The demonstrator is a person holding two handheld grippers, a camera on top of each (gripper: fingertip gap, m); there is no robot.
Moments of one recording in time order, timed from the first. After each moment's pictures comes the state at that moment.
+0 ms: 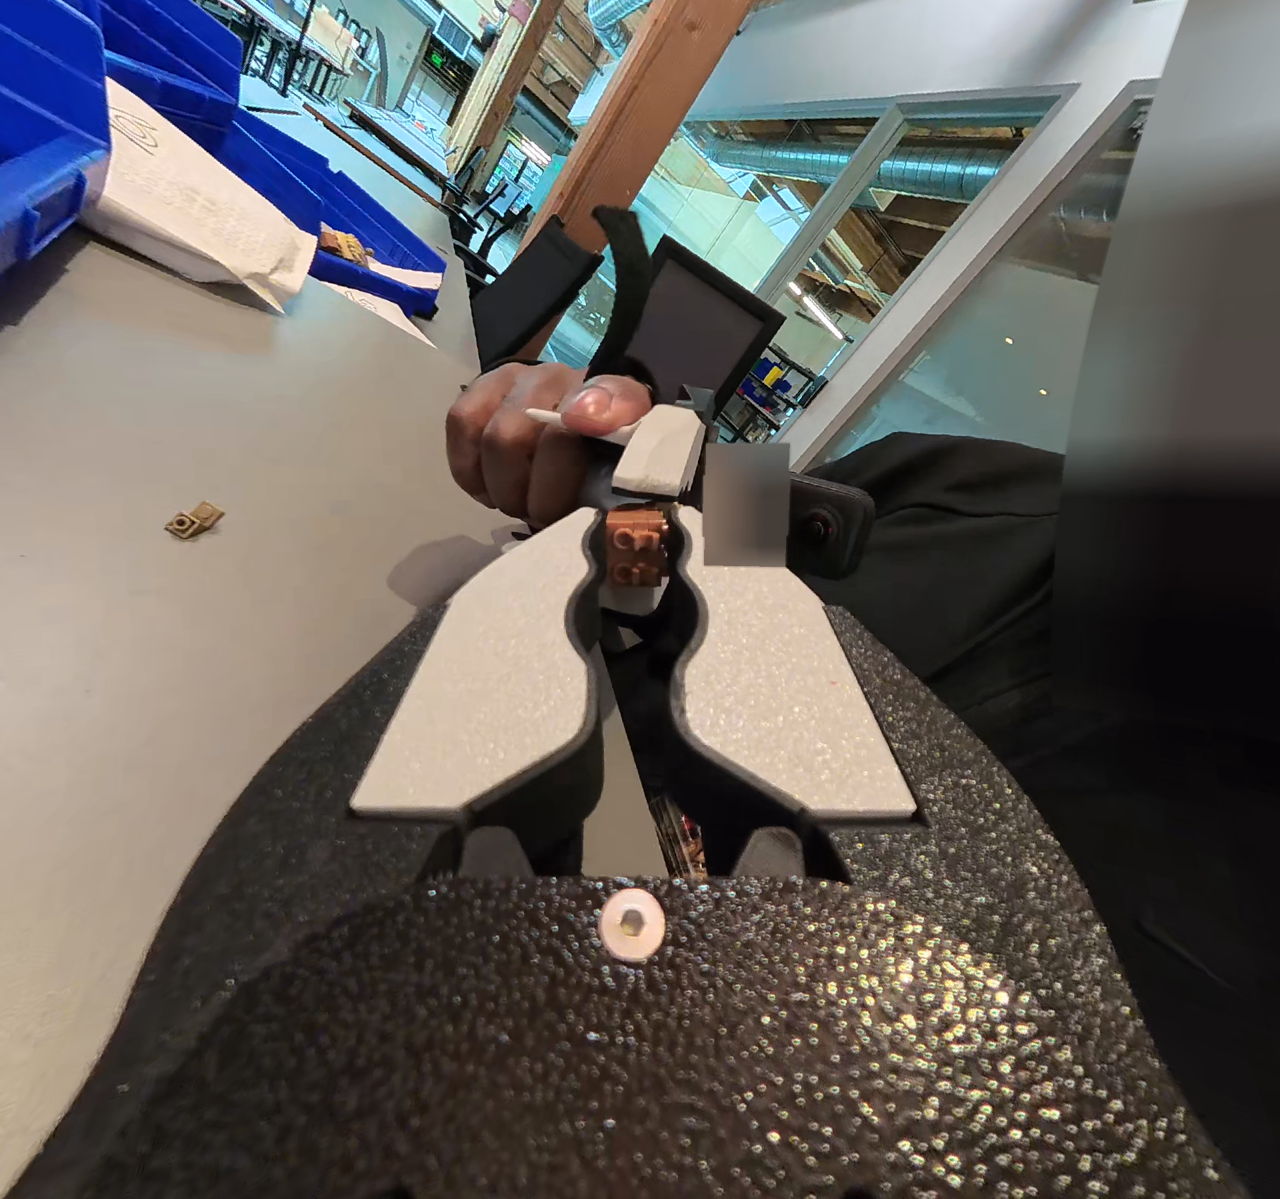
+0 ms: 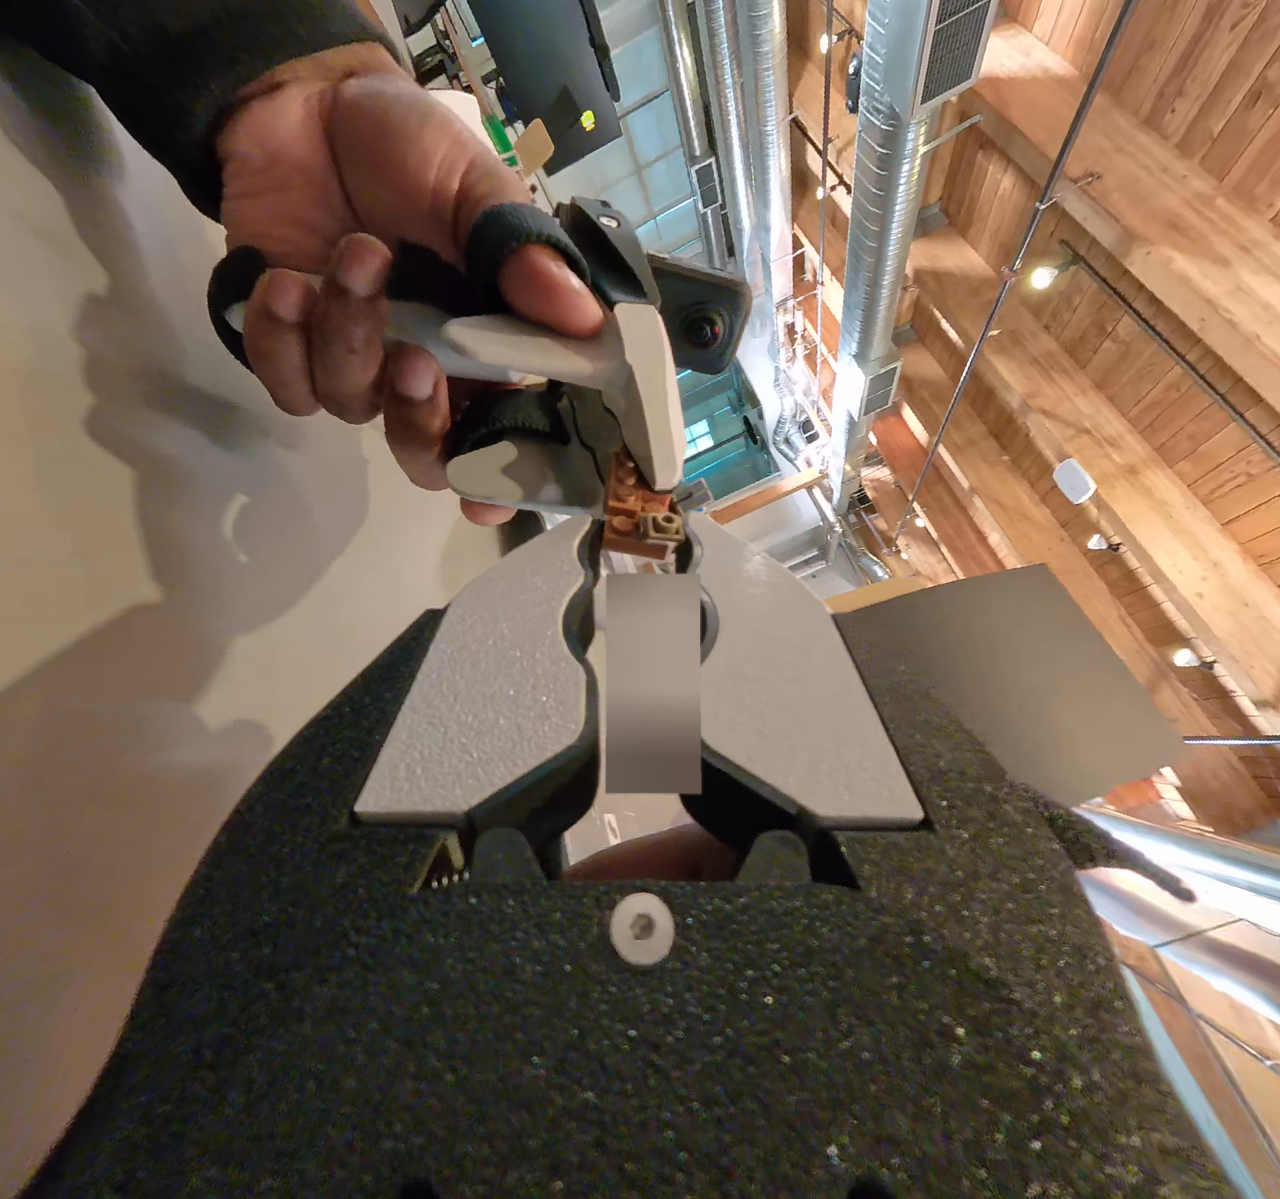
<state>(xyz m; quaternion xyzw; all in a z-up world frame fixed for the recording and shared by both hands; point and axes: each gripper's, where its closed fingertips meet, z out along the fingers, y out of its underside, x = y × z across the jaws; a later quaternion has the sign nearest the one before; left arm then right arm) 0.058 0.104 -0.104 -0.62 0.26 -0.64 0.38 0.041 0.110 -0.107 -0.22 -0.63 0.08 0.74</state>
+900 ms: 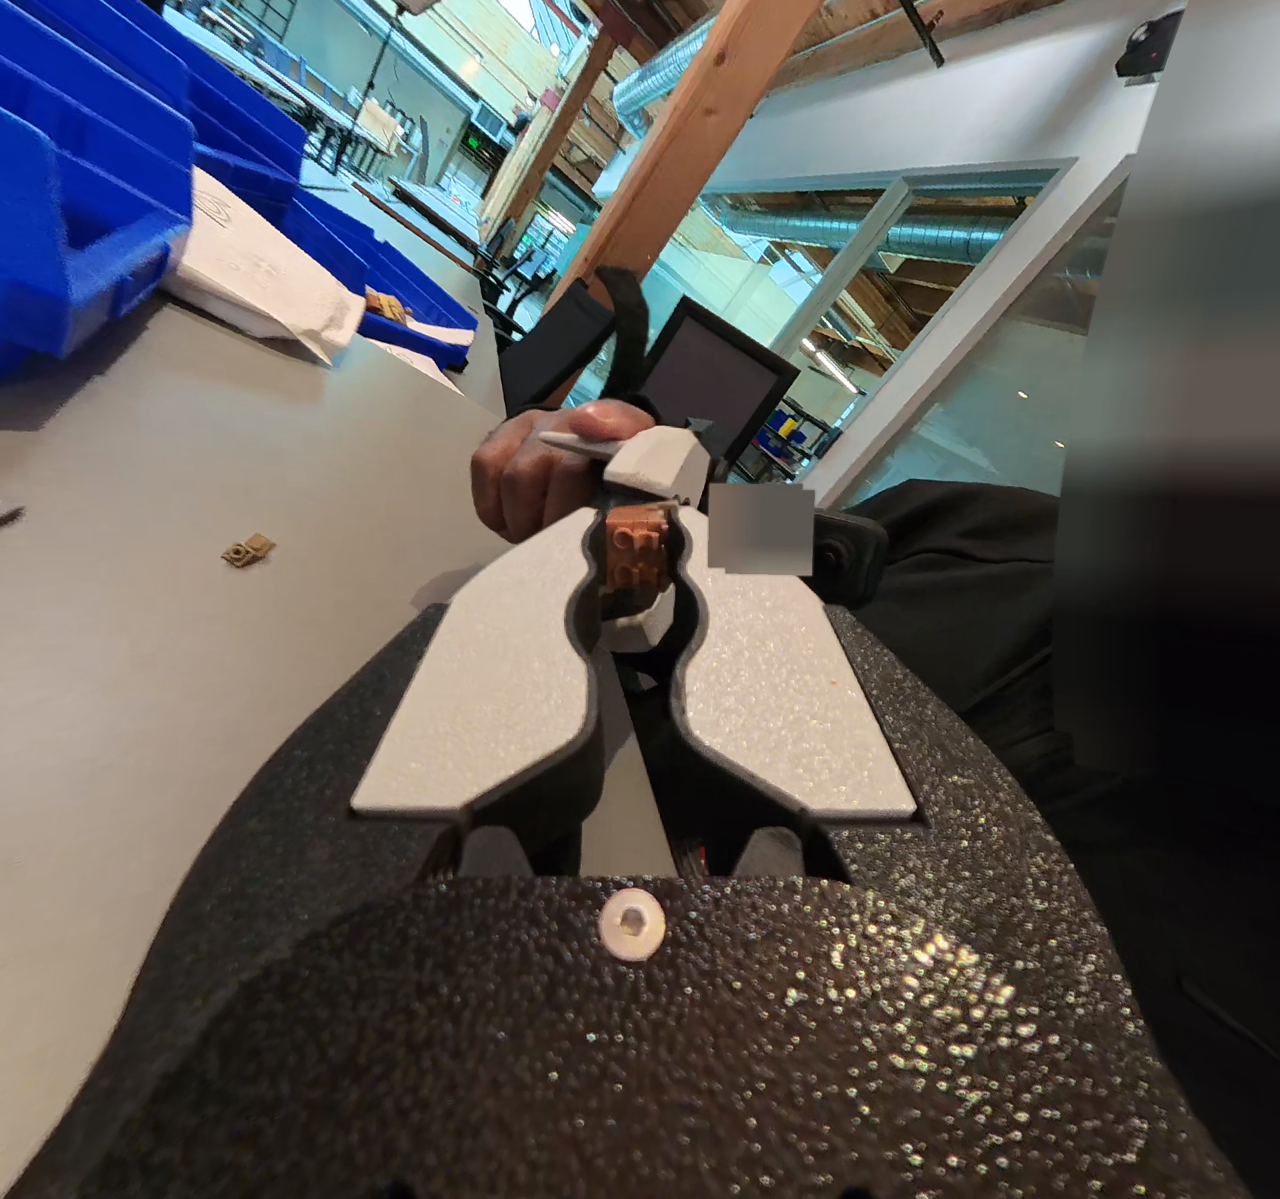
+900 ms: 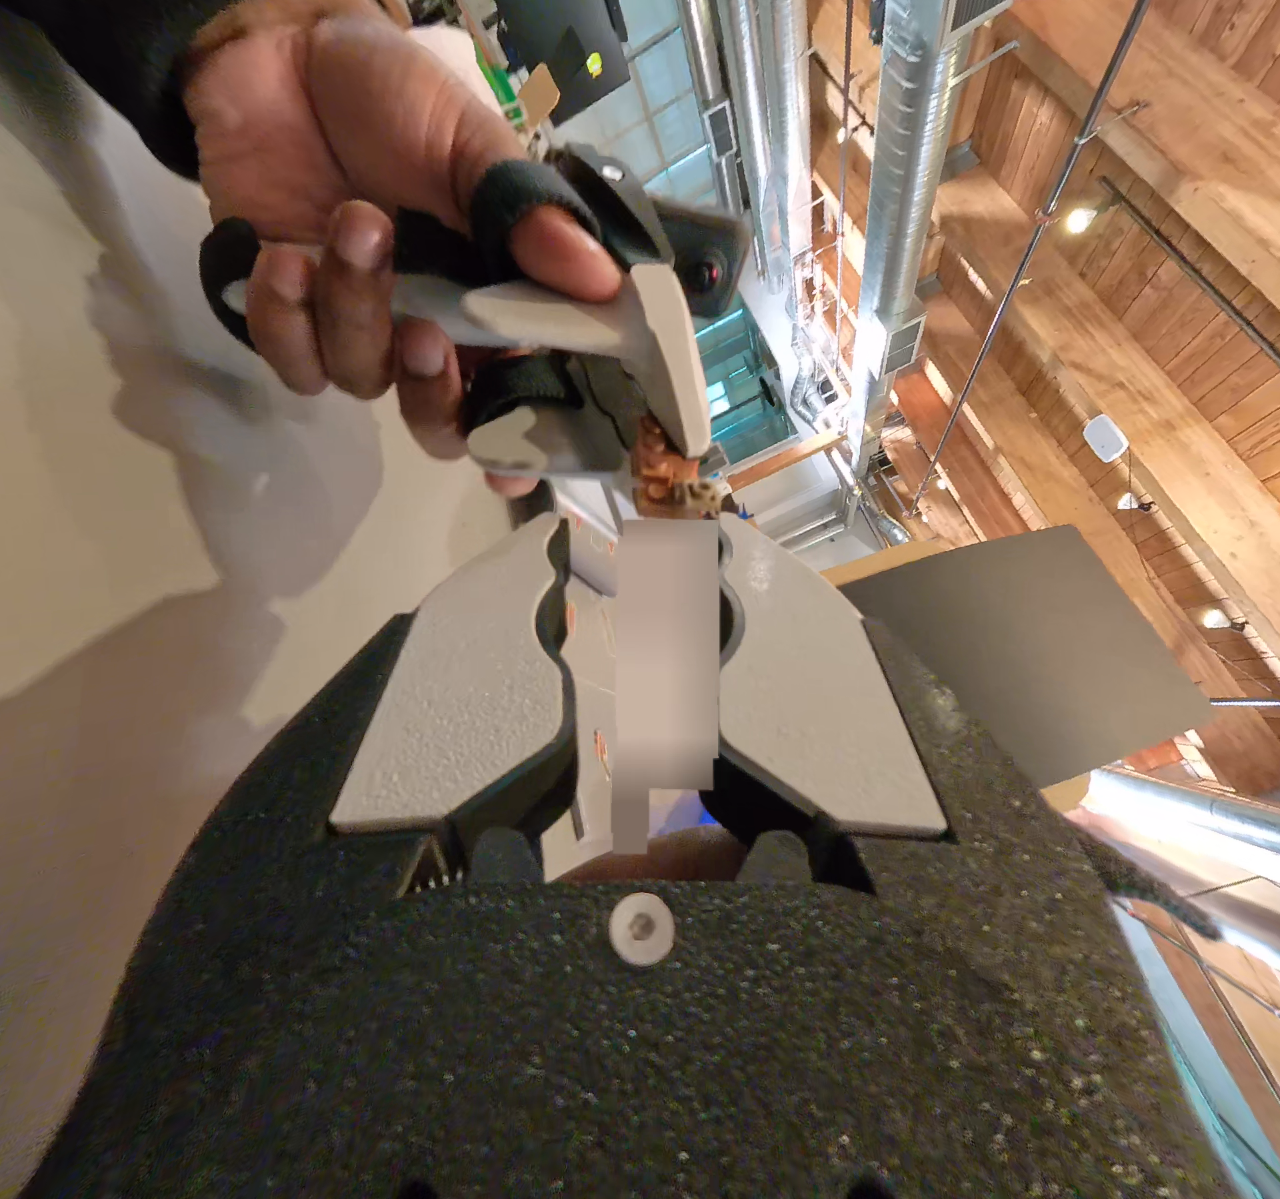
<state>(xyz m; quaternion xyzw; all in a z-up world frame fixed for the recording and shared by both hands) 0.050 0.117 -0.099 -0.61 0.23 -0.64 0.41 0.043 0.122 -0.114 -0.25 -0.64 0.07 0.73</state>
